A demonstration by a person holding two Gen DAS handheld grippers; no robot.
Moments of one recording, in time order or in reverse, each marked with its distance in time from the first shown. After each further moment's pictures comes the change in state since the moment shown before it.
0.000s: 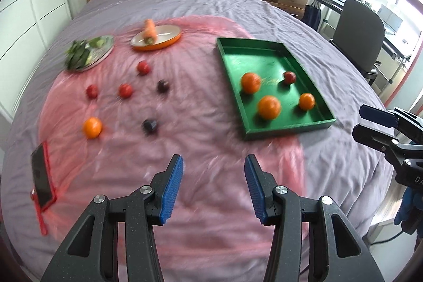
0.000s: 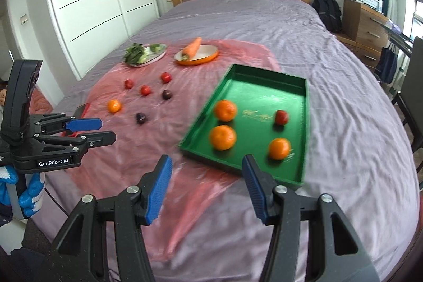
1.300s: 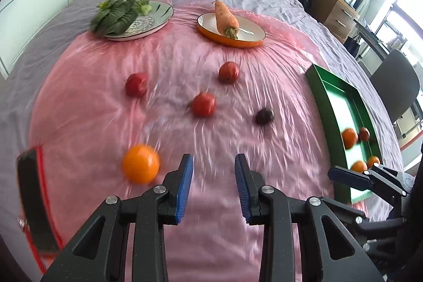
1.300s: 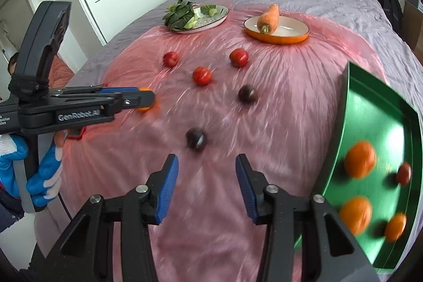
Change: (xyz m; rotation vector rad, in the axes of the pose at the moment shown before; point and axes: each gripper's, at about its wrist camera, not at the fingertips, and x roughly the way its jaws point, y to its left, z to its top) left arm 0.119 0.181 0.061 -0.251 0.040 -0.024; right arm 0.201 0.111 0.076 -0.132 0.184 0.177
